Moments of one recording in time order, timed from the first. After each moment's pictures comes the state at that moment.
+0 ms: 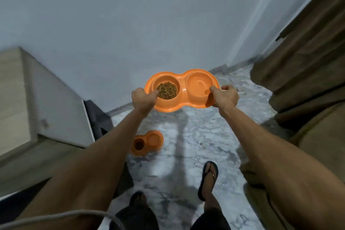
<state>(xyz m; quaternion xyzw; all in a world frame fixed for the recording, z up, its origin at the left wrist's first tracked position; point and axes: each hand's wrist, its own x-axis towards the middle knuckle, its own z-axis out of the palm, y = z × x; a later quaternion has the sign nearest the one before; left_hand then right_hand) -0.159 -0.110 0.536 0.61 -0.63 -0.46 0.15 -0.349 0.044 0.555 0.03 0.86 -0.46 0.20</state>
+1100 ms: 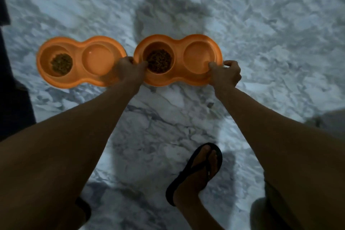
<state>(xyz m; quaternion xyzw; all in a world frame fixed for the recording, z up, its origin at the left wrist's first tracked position) -0.272 -0.042 -0.148 0.76 -0.47 -0.43 0.12 -0.480 0.051 -0.130 0.00 0.89 -0.31 0.32</state>
